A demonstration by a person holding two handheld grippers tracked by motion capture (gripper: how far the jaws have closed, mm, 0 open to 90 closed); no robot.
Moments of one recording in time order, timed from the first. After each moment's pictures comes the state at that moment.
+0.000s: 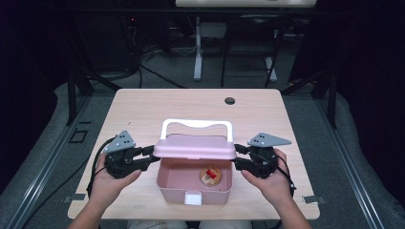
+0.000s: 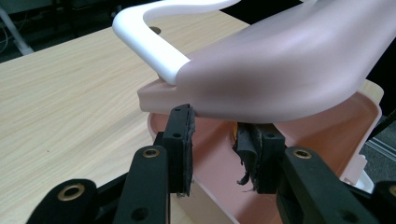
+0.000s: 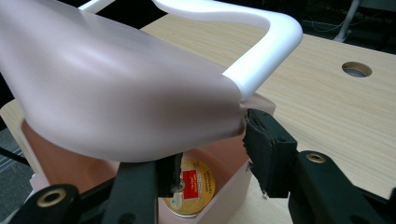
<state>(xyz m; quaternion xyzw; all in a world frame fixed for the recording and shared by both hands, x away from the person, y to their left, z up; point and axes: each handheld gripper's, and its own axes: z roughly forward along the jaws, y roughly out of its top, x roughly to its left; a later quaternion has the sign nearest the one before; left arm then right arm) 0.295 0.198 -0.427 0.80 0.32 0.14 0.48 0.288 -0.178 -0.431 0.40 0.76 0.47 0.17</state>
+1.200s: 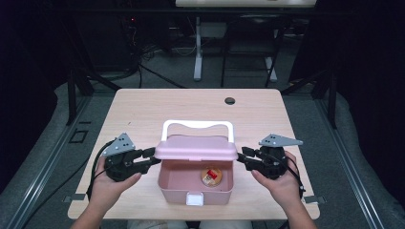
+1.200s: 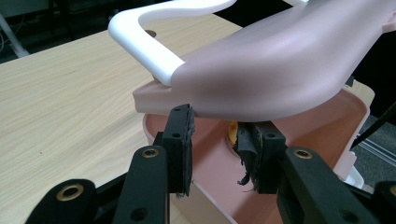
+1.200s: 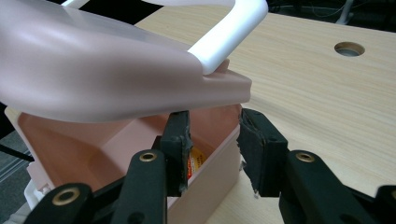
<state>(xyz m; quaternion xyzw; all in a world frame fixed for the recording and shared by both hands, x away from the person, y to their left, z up) 0.288 0.196 -0.426 0.80 0.32 0.14 0.49 0.287 -0.204 -0.435 0.42 0.76 0.47 0.15</state>
